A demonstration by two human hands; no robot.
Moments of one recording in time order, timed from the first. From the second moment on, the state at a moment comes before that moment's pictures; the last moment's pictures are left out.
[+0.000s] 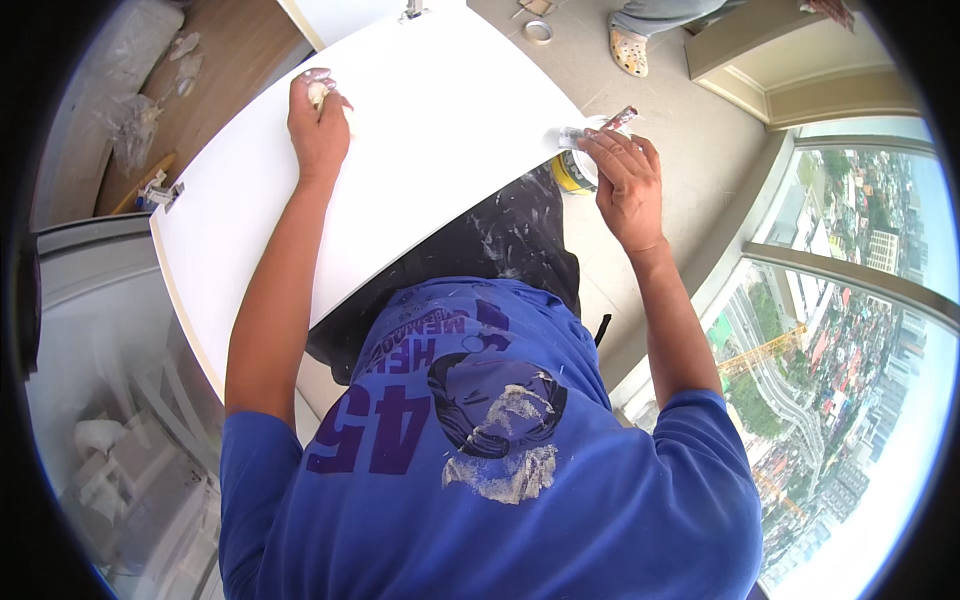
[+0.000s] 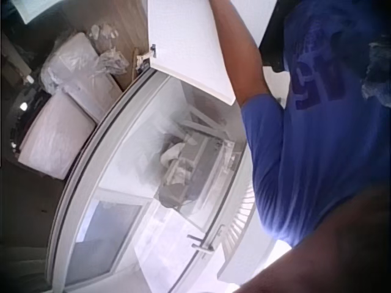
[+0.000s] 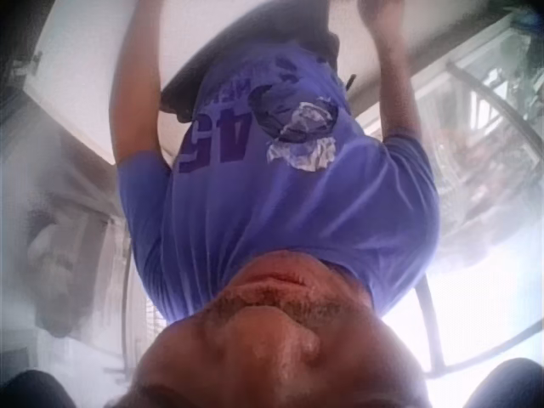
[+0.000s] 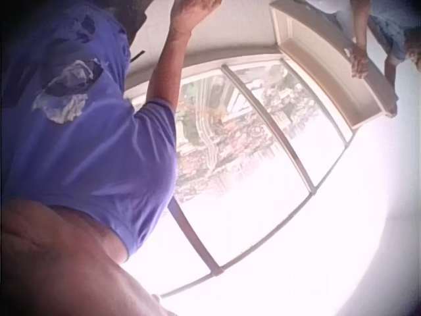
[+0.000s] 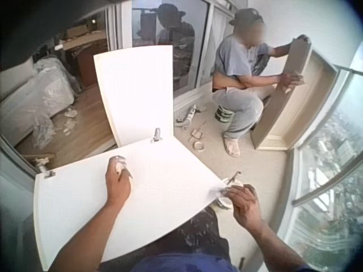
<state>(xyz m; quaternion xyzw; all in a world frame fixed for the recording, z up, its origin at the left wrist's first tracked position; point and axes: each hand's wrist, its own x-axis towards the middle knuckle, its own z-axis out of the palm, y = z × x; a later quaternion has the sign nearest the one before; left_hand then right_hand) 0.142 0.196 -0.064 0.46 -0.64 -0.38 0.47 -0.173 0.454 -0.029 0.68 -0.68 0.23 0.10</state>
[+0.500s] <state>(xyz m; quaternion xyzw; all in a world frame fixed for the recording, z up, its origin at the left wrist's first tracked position) 0.143 0.201 -0.059 0.45 -0.61 -0.46 0.46 -0.107 0.460 -0.050 0.75 -0.61 0.25 0.02</state>
